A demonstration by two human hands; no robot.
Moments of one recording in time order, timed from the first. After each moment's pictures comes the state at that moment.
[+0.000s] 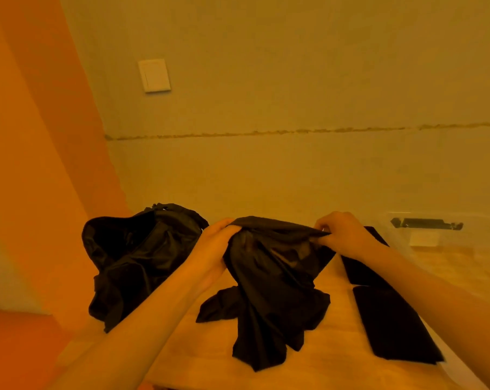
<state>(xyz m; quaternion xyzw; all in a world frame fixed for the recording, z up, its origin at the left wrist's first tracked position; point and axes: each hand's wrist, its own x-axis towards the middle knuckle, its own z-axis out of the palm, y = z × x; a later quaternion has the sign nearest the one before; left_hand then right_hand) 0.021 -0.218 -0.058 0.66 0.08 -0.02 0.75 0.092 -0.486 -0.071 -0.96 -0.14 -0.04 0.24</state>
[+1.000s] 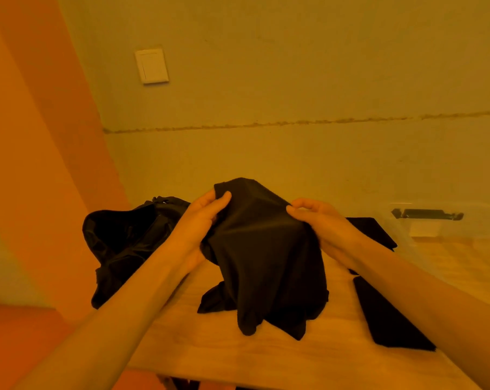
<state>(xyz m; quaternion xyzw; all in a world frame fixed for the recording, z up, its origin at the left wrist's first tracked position) -0.001 -0.202 -0.021 0.59 -0.01 -0.01 0.81 0.043 -0.433 -0.049 -0.71 -0.10 0.10 0.69</state>
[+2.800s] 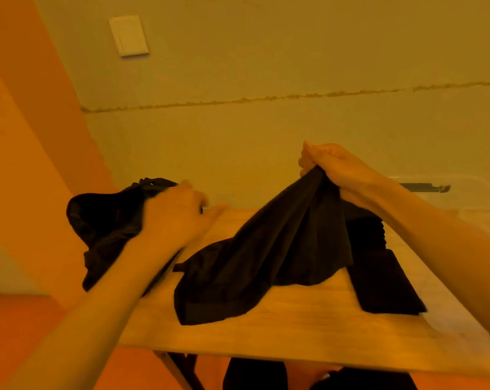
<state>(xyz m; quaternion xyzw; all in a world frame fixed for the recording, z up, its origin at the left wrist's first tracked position) 0.010 -0.178 -0.035 0.99 -0.01 0.11 0.02 0.052 -0.467 -0.006 -0.74 -0.21 0.06 0.64</state>
